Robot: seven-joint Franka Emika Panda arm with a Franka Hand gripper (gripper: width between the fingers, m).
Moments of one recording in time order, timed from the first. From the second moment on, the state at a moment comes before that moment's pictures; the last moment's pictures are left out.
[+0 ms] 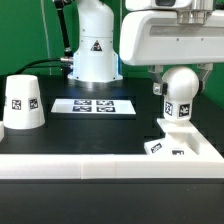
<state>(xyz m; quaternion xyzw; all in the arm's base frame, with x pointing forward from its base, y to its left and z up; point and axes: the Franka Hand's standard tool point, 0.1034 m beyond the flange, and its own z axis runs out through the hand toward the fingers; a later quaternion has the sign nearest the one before) 0.612 0.100 0.119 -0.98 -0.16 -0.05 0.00</state>
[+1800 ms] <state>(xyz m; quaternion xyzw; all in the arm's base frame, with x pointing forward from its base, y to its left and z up) 0.605 0.100 0.116 -0.88 0.48 -0.01 0.04</state>
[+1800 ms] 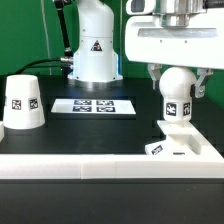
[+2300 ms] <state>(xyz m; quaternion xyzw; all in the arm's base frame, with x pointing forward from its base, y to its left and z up) 0.603 0.104 0.114 -0.74 0.67 0.04 0.07</state>
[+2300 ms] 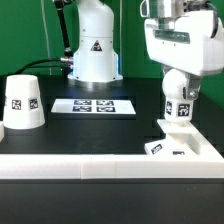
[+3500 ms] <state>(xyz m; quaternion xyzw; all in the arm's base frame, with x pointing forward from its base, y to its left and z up) 0.603 0.108 0.115 -0.89 0.44 0.02 0.09</state>
